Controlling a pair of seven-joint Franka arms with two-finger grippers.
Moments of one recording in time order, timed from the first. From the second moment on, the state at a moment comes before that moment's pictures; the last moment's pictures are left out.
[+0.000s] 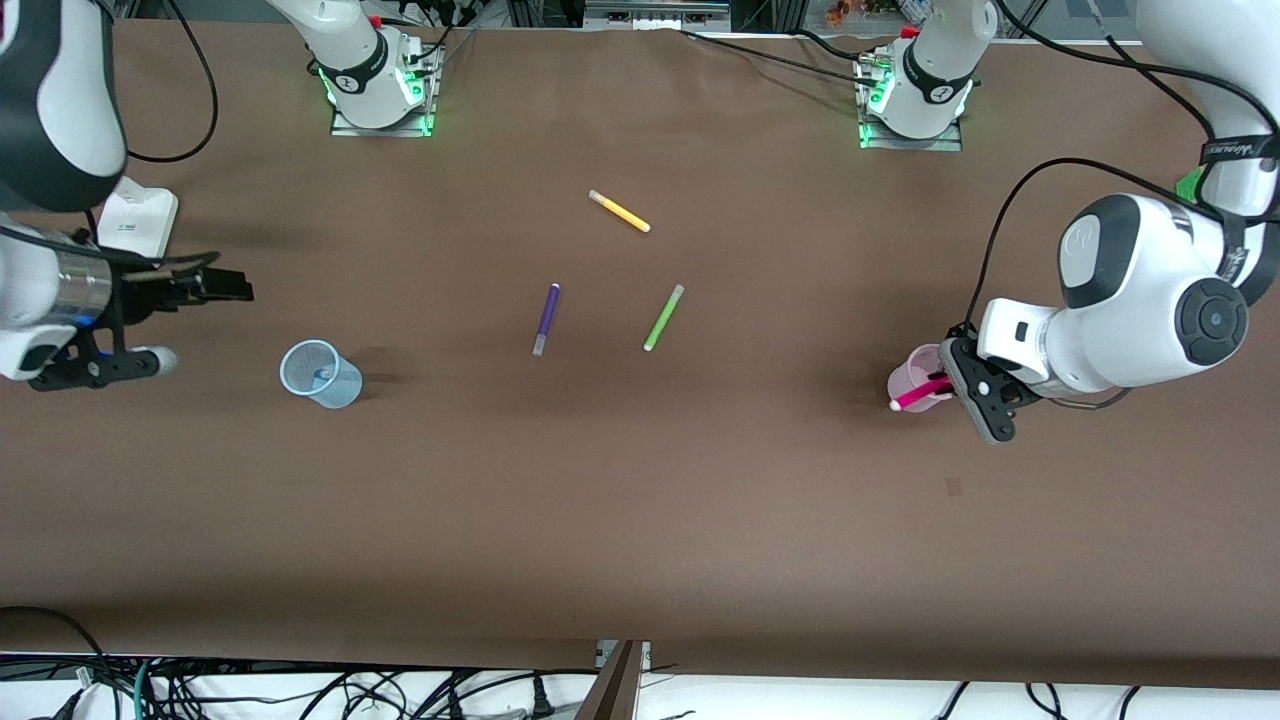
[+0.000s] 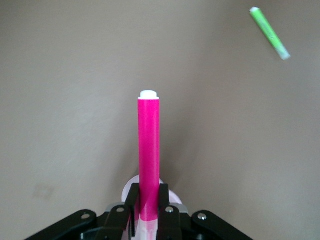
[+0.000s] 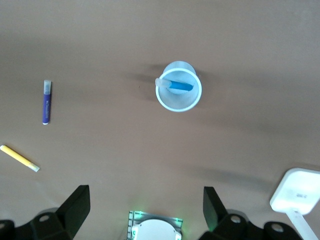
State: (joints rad) left arm 0.26 0.42 -0.41 -1.70 -0.10 1.96 1.09; right arm -0.01 0.36 0.05 -1.27 0.03 1.31 -0.08
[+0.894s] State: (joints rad) left arm 0.41 0.42 -0.41 -1.93 -0.41 2.10 1.74; right arm -0.01 0.00 0.03 -1.62 -0.03 1.44 -0.08
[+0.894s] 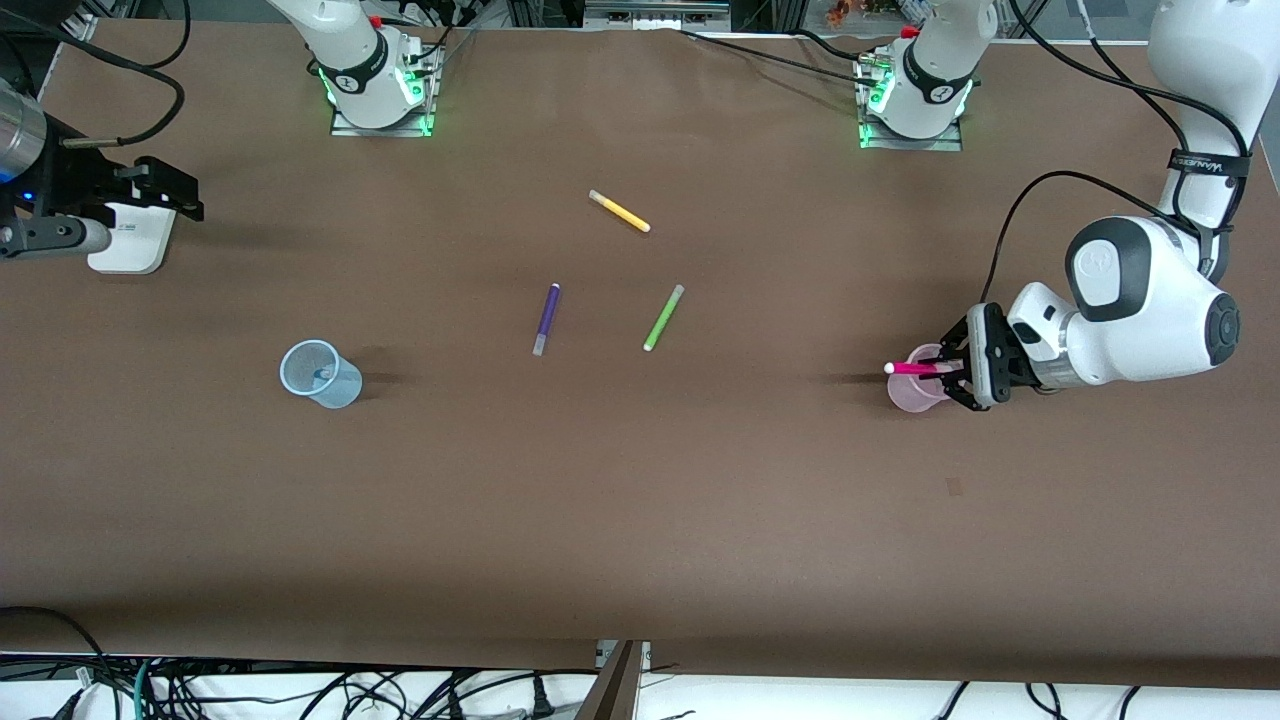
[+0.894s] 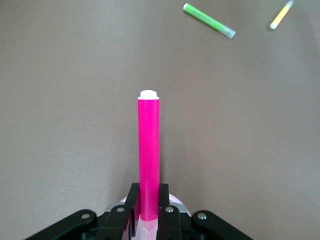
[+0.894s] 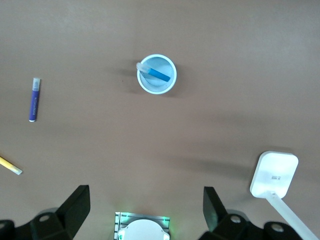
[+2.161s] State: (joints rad) left arm 0.53 0.49 -0.41 -1.90 -0.60 2.04 1.95; right arm -0.02 0.01 0.00 -1.60 -0.03 1.44 -0.03
